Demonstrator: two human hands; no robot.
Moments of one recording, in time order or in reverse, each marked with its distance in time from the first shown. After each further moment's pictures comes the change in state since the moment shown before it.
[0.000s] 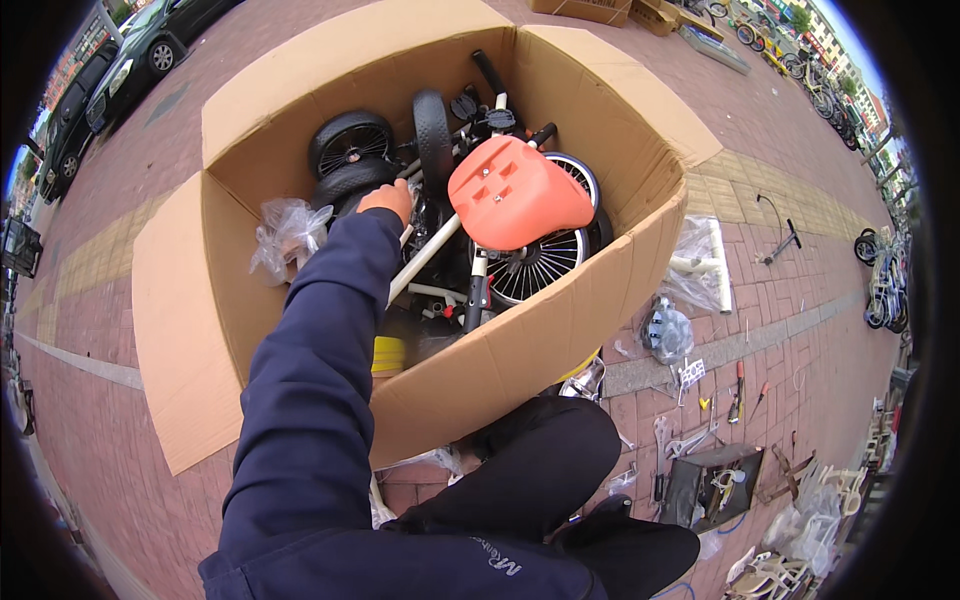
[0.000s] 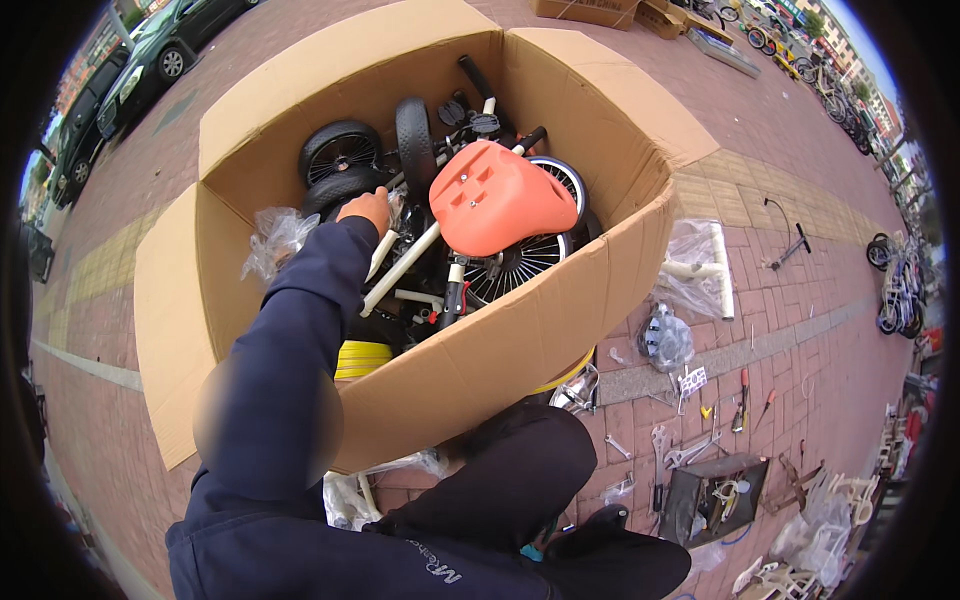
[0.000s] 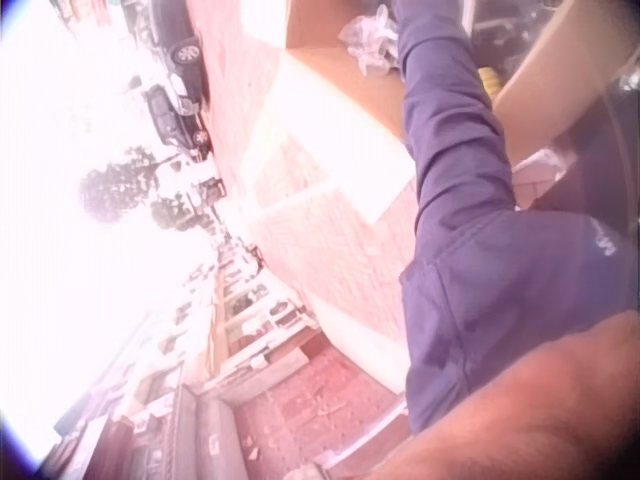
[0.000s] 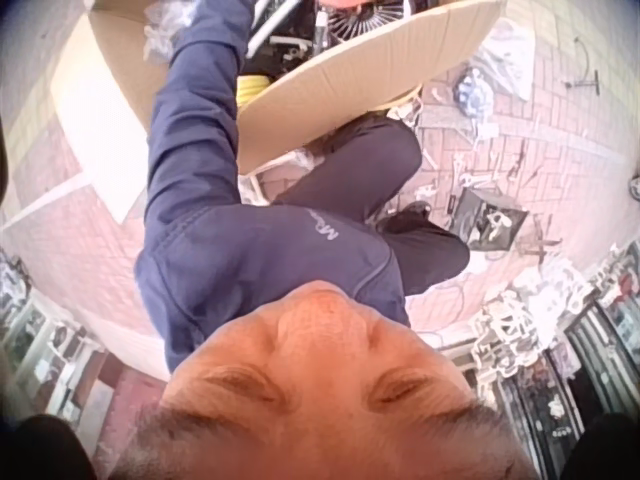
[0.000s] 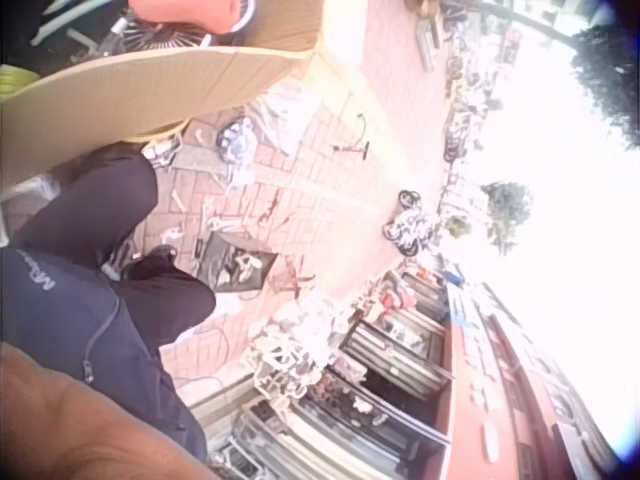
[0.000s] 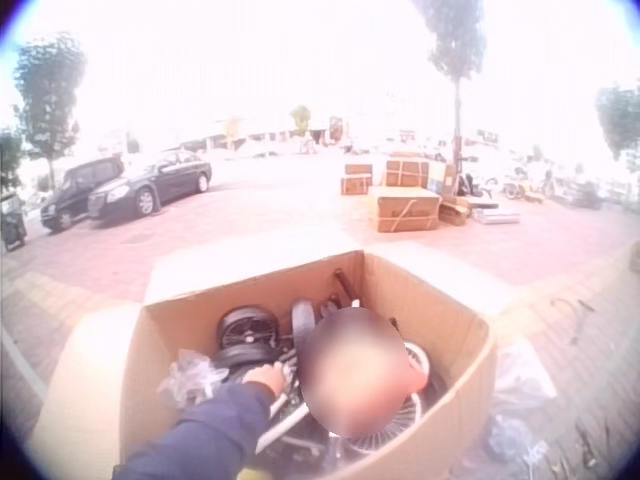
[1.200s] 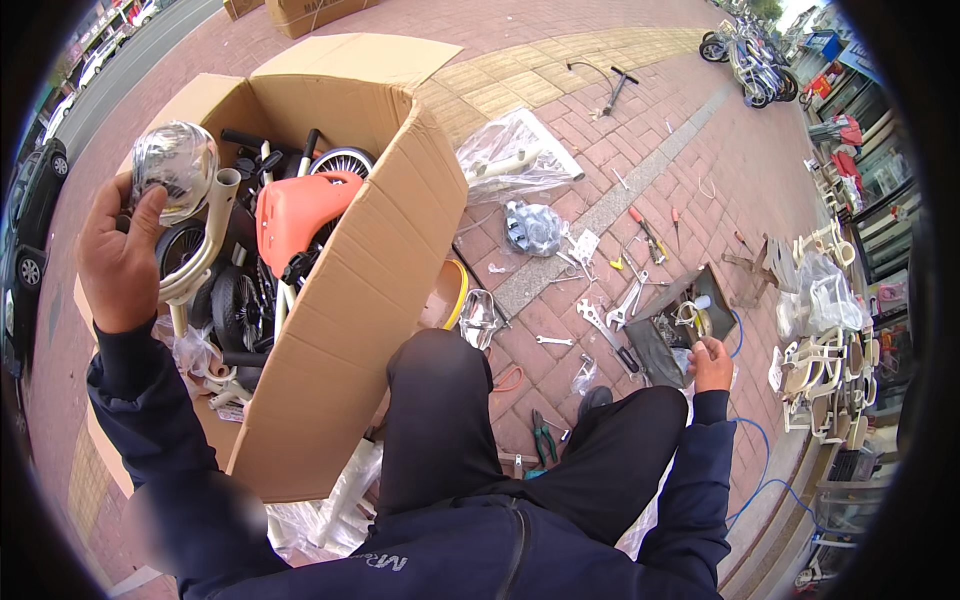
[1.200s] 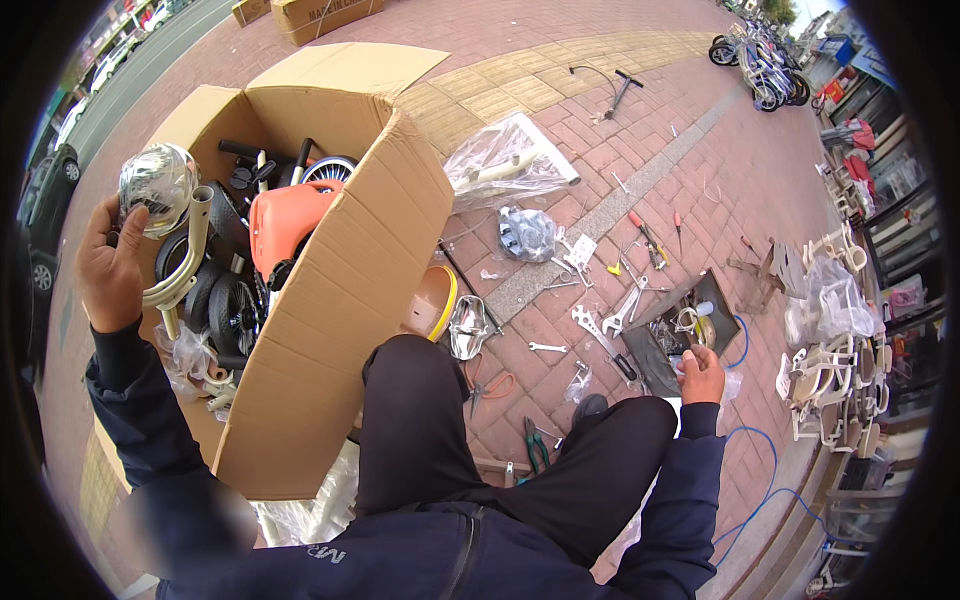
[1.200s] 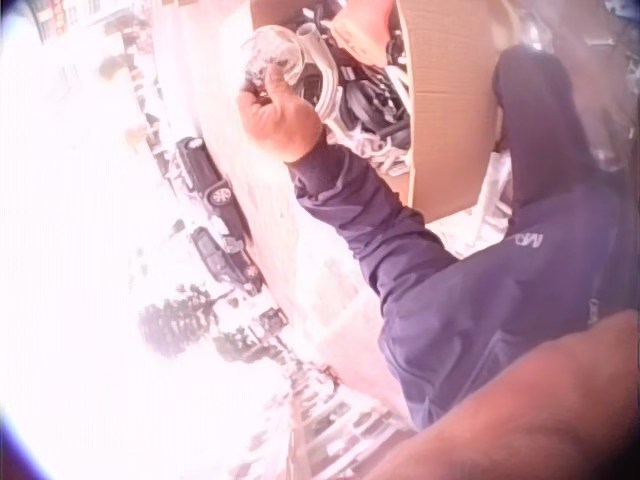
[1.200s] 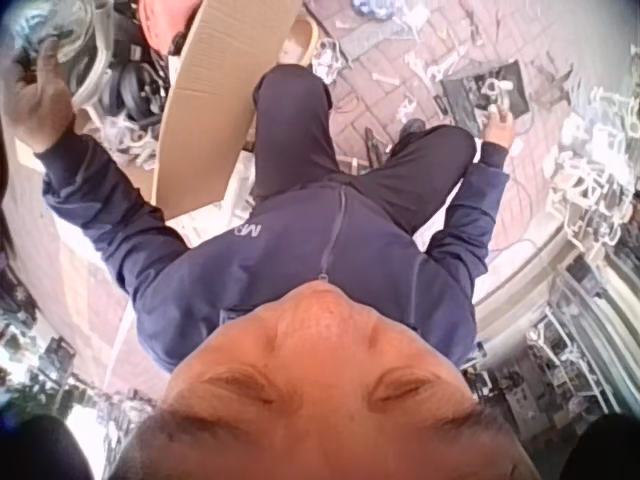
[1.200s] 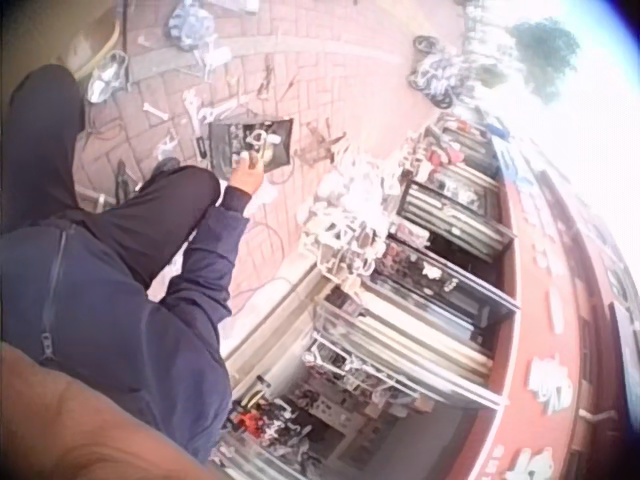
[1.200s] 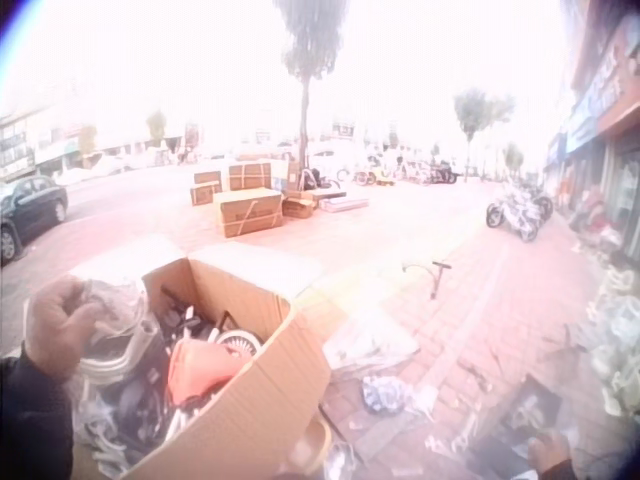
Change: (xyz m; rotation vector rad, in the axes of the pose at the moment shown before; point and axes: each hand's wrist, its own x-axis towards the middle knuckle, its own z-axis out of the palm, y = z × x) left_hand -0.180 0.086 -0.263 -0.685 0.644 0.679; right_hand 0.052 0.020 -0.191 0.599 0.359 -0.039
